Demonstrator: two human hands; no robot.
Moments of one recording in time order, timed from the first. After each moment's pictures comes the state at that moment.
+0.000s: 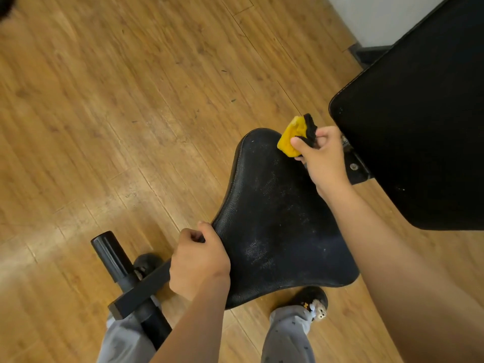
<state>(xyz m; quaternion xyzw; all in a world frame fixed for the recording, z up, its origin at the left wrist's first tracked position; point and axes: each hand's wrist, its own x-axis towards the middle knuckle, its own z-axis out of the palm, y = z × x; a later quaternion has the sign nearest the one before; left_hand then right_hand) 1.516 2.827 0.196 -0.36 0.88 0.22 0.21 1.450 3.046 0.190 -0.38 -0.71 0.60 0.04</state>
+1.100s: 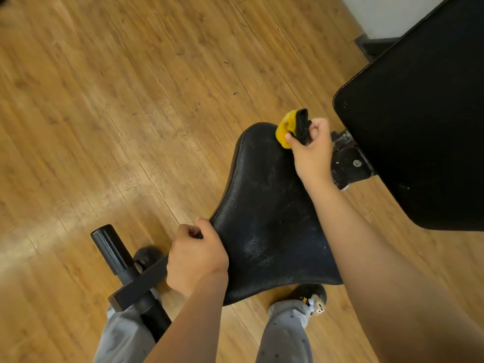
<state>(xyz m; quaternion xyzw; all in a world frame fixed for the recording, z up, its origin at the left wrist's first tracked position) 1.514 2.829 0.199 -0.37 0.88 0.21 0.21 1.440 3.037 0.167 -0.36 -0.76 0.54 0.09</state>
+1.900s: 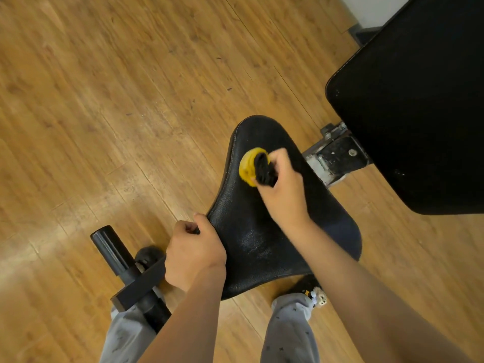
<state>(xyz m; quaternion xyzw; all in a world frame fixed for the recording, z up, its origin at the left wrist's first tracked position) 1.515 2.827 0.199 -0.36 0.88 0.20 0.22 1.501 2.980 0.173 -0.24 -0.85 0.47 0.00</state>
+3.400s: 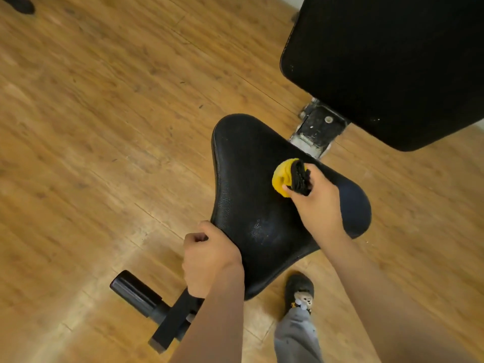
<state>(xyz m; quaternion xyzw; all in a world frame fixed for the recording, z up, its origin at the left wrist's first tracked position) 1.517 2.821 0.189 -0.32 0.89 0.23 0.24 1.572 2.980 0.174 -0.45 -0.78 0.43 0.05</state>
